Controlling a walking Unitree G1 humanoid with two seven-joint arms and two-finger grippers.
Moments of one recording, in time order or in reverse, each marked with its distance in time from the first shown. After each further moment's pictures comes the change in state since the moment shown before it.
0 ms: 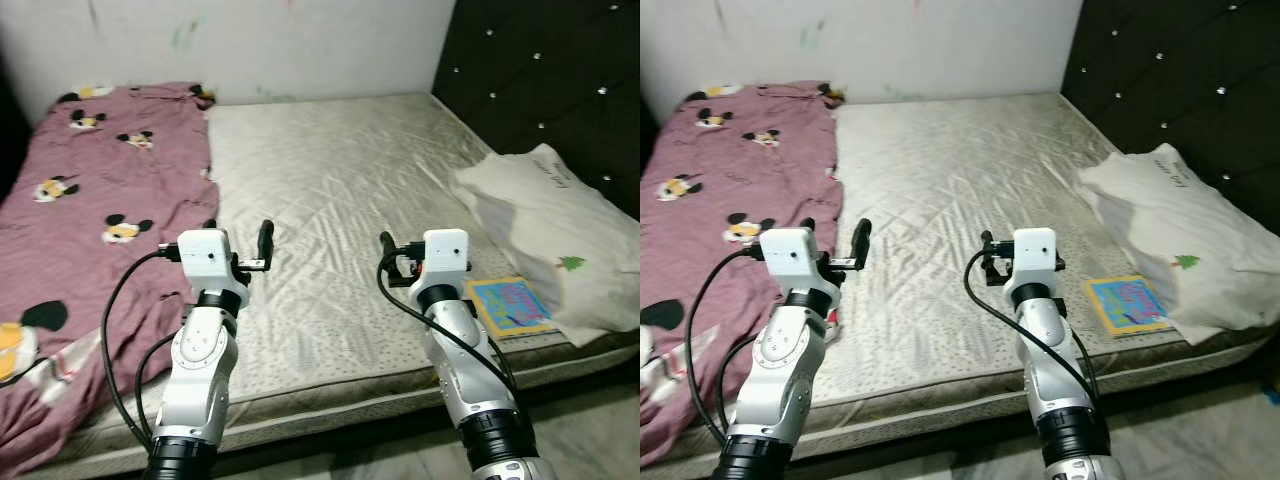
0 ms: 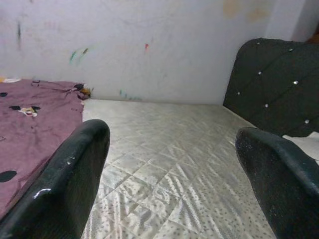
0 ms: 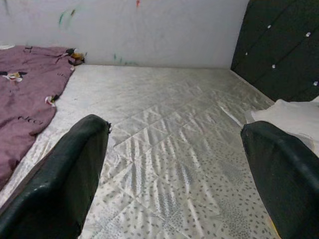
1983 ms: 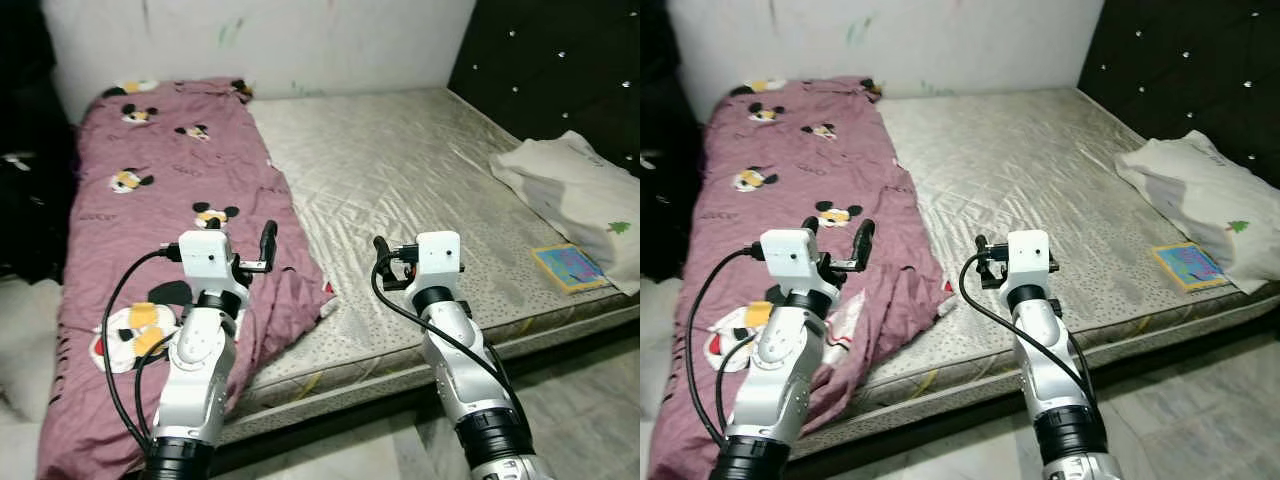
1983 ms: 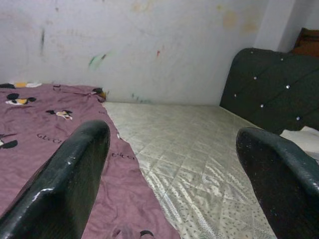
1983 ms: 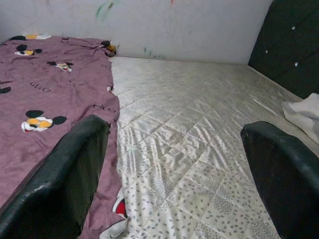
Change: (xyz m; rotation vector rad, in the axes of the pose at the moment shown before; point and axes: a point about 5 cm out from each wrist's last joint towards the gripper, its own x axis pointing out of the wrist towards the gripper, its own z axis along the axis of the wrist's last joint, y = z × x) left arm 0.000 0.002 0.002 0.005 -0.027 -0.038; right arm 0.003 0.006 -0.002 -0.013 0.014 0.042
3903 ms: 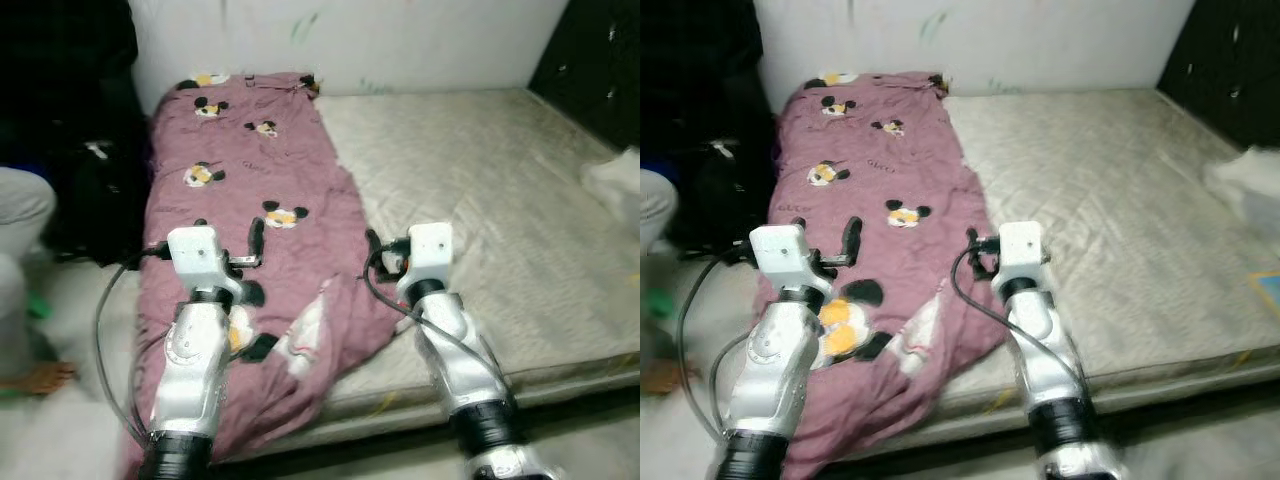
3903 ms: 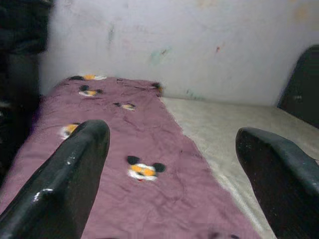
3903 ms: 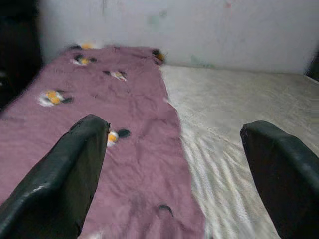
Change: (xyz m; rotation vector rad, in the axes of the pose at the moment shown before) left arm 0.005 -0.006 -0.003 -0.035 0.028 0.046; right arm 0.003 -0.004 0.002 -0.013 -0.011 0.002
